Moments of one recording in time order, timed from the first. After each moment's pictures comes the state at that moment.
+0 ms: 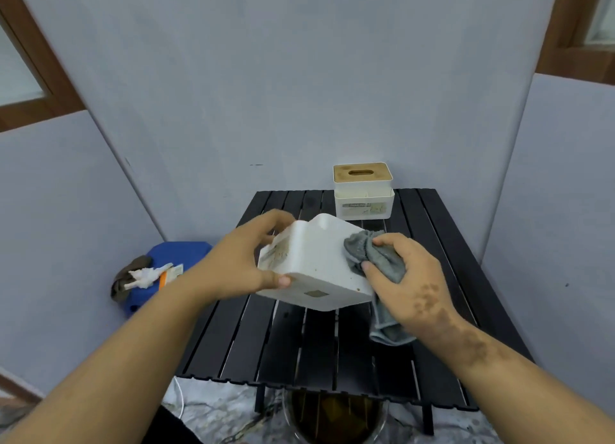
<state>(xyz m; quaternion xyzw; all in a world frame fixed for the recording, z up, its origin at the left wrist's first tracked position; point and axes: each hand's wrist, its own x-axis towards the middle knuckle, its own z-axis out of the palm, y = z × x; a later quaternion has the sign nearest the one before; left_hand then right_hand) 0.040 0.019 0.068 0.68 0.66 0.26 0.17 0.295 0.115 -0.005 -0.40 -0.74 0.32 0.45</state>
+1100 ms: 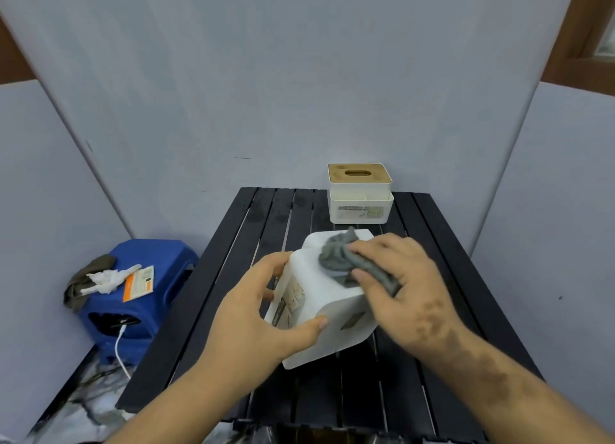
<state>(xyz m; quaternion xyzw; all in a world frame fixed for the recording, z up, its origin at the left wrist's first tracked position) 0.077 -0.005 0.011 0.58 0.66 0.45 0.16 0.264 0.118 0.014 -0.28 -0.83 0.20 0.44</state>
